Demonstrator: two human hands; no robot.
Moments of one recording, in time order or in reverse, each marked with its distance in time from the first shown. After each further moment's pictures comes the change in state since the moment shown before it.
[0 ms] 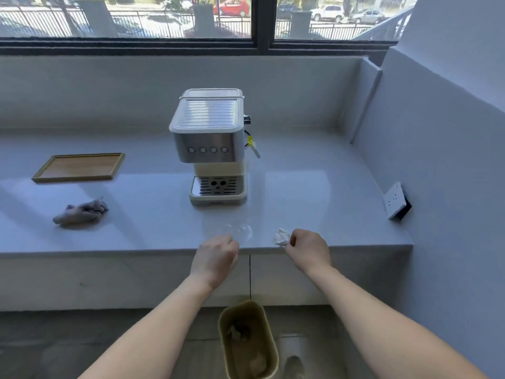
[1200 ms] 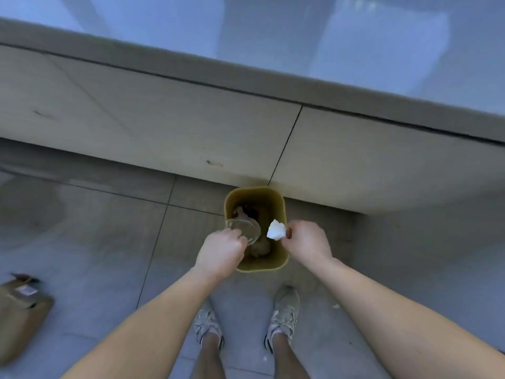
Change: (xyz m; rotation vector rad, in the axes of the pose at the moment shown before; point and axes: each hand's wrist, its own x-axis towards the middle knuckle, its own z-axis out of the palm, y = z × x) left_hand -0.177 0.017 0.321 -0.115 -0.416 -0.115; right_hand -0.048 0.111 0.329 -0.175 -0.516 -0.042
